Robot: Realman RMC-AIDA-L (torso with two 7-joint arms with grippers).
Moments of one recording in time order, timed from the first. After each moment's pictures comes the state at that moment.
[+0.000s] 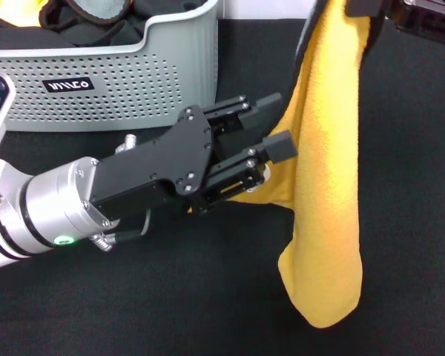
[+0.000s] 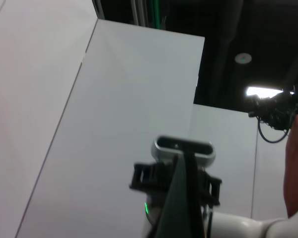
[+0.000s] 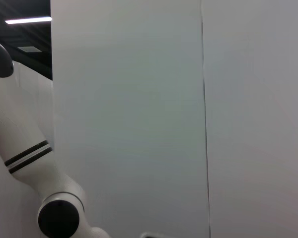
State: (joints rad) left arm -0.56 -2.10 1.04 0.18 1.29 1.95 -0.96; right arm 0.70 1.86 1.99 0.92 -1.22 1.82 -1.55
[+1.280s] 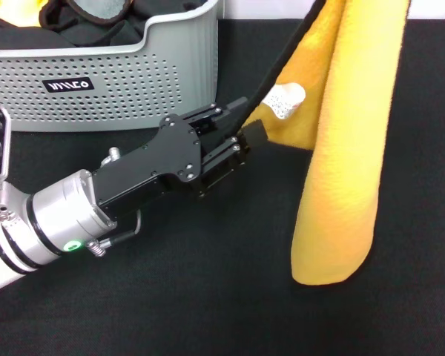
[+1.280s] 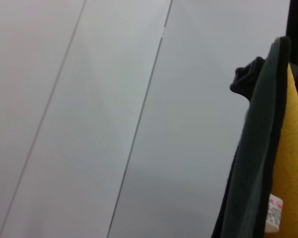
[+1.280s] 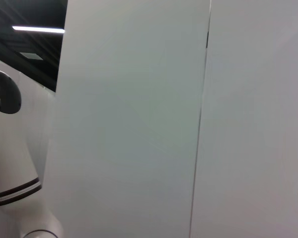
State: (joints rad) left arm -0.51 -2.10 1.04 0.11 1.22 1.76 -0.86; right arm 0.70 1.82 2.11 1.06 -1.15 1.84 -1.48
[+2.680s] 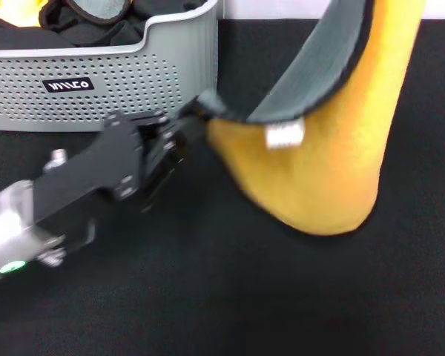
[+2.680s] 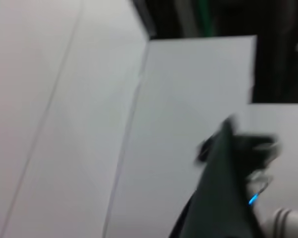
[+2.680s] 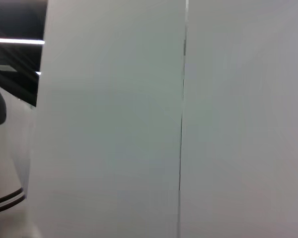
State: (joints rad) left arm -0.40 -2.08 1.03 0.22 1.19 1.92 -0.85; right arm 0.60 1.86 2.14 1.12 -1.15 1.84 -1.44
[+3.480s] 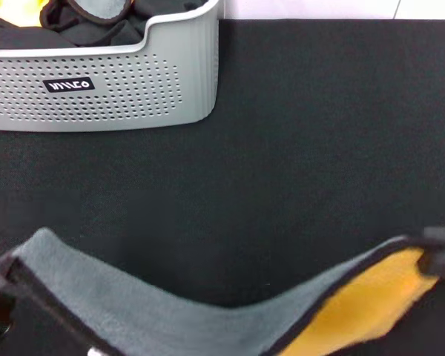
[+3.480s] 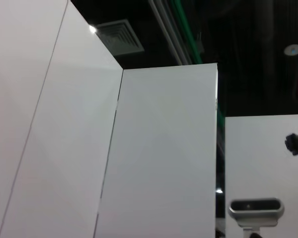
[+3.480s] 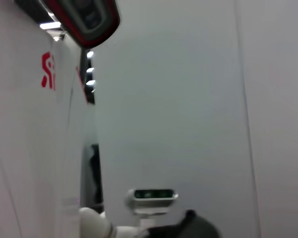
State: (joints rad) left arm 0.23 -1.98 1.39 0.84 0.87 2.04 -1.04; right arm 0.04 2.01 1.88 1.56 -1.17 1.91 -1.41
